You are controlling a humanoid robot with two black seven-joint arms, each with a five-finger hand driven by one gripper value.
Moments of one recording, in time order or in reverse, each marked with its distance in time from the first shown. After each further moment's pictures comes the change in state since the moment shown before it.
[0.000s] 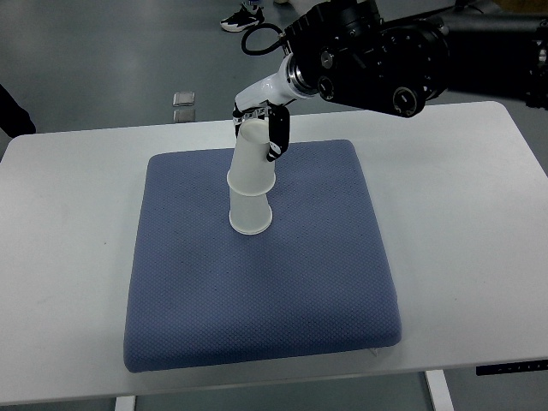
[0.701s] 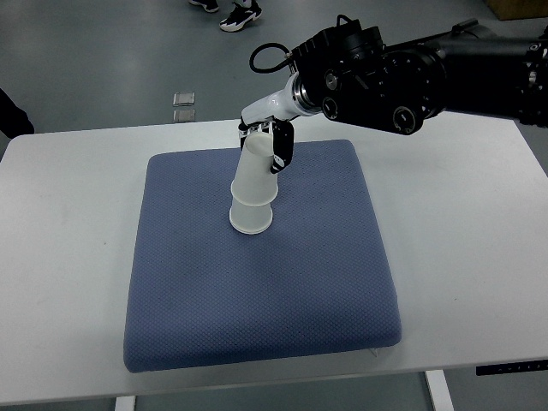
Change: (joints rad) left arm 0.000 0.000 -0.001 0.001 0.000 0.000 0.000; right arm -0.062 0.000 0.000 0.000 -0.009 -0.041 0.000
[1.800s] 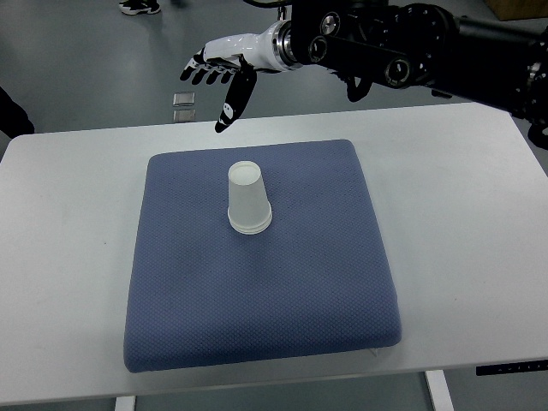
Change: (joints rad) left arm 0.000 0.000 0.000 -0.002 0.000 -0.001 0.000; right arm -0.099 0.000 0.334 -0.190 0.246 -0.029 0.005
